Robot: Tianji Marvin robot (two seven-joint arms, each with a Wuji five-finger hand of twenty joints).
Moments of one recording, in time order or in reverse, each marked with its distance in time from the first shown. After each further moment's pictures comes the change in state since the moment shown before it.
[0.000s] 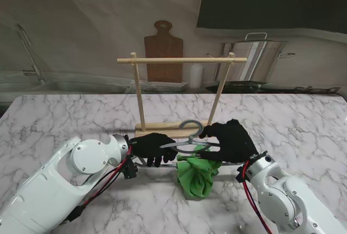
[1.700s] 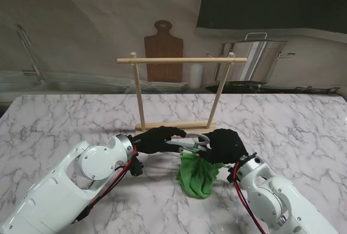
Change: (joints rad) left arm 0.002 -0.034 0.030 0.038 0.118 -0.091 0.168; right arm 0.076 -0.005 -0.101 0.117 0.000 -0.011 -0.099; left_hand -0.153 0.097 -0.665 0.011 -0.246 0.068 -0.753 -0.614 -0.497 -0.003 -0.659 -0.599 -0.599 -0.060 -0.444 -0.106 -0.658 -0.163 0.081 -0.041; right_hand 0.311 -0.251 0.423 -0.160 0.354 -0.037 0.481 -0.031 0.543 0.082 0.540 0.277 0.515 0.076 0.876 0.342 0.576 -0.038 0.374 0.079
